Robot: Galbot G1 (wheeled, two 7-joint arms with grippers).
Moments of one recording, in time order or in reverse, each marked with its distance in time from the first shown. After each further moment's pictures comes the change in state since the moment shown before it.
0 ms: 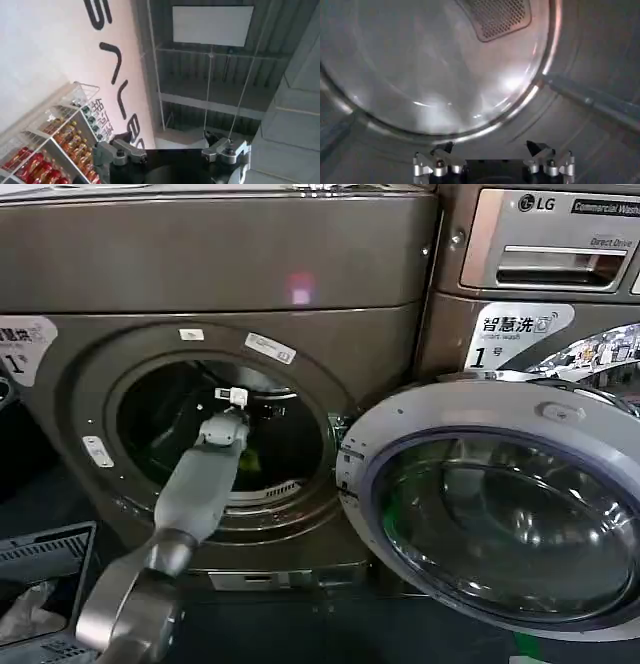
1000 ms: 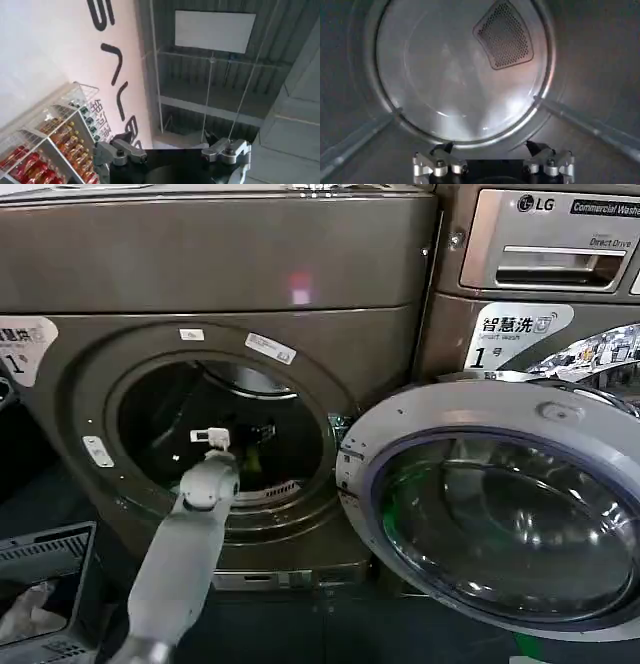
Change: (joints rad) left arm 0.406 0.048 -0.093 -0.630 -0.086 0.038 -0.197; right arm -0.050 0.005 0.045 0.004 0.003 -0.006 0.004
